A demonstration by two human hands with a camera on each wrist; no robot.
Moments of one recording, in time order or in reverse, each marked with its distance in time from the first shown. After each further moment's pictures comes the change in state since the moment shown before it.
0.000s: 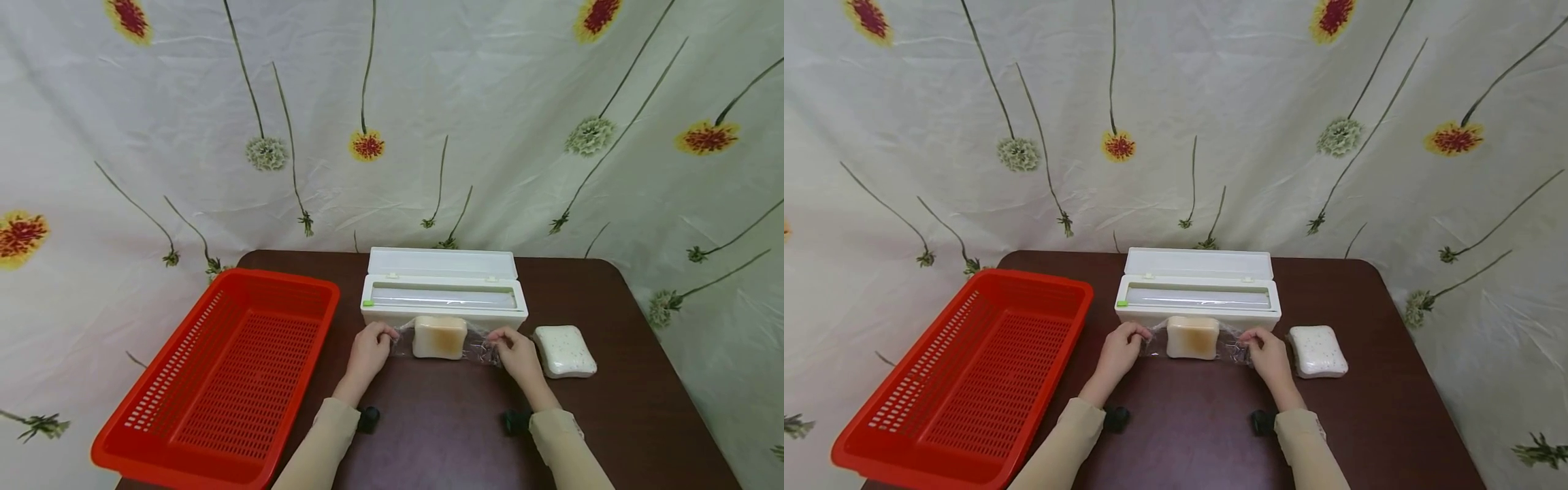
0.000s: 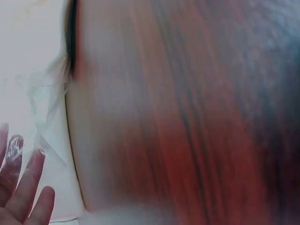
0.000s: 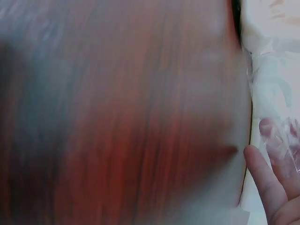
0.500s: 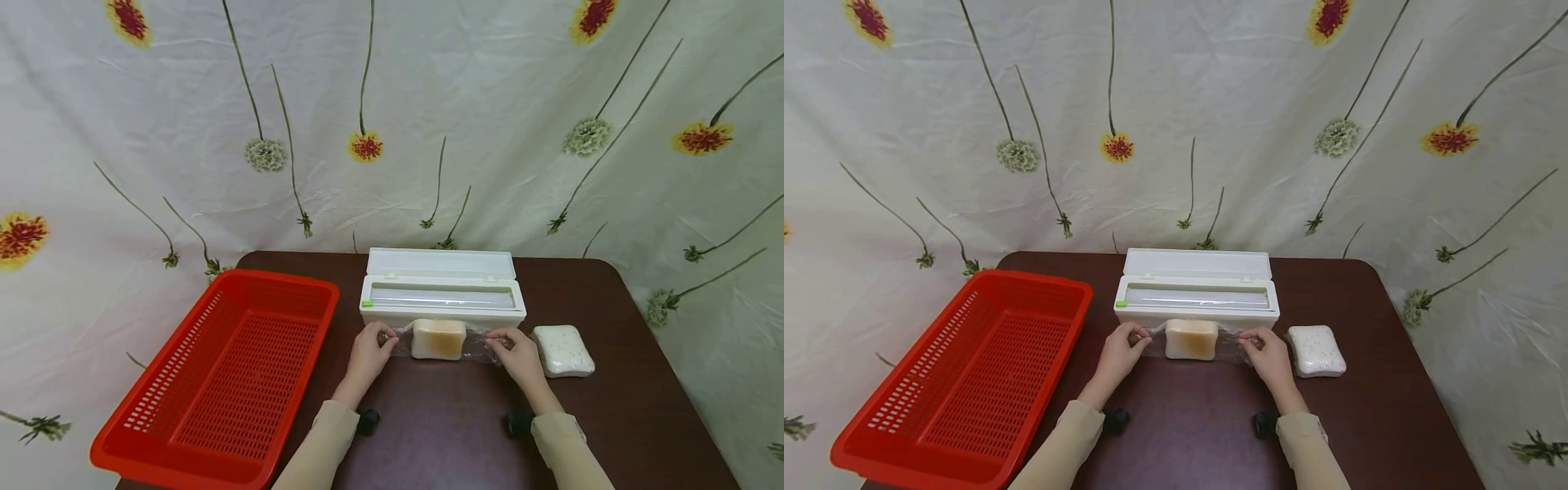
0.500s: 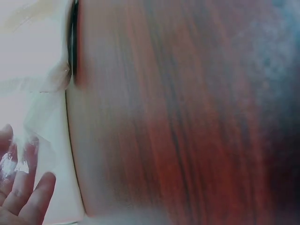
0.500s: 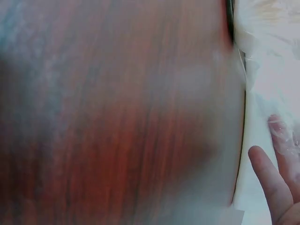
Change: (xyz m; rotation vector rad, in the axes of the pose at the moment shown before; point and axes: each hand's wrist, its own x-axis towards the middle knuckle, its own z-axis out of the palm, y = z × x) left_hand -0.005 0.002 0.003 -0.006 0.020 0.037; right_hand -0.006 -0.003 -0.003 -0.004 0.031 -0.002
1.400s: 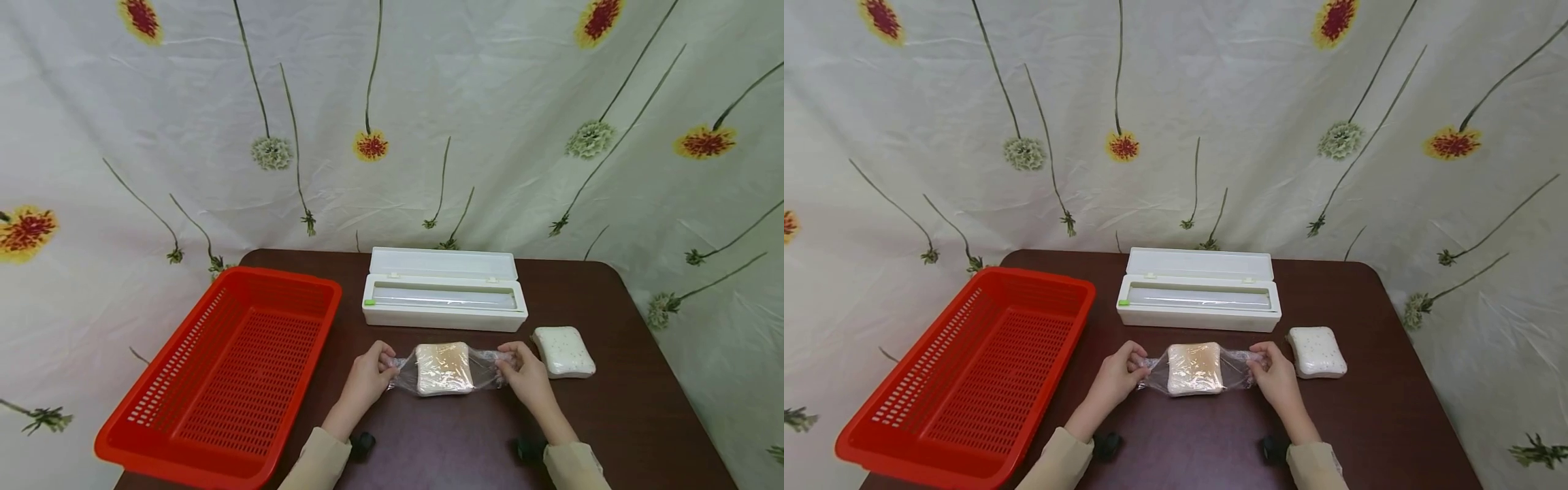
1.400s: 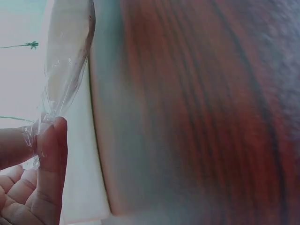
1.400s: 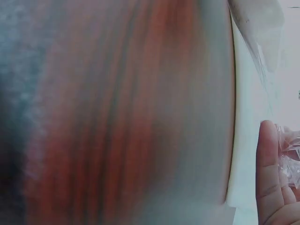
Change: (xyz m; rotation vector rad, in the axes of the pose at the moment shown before) left_hand -0.045 0.006 -0.014 -0.031 -0.134 -0.008; right_hand -0.035 0.000 -0.012 0.011 -0.058 0.061
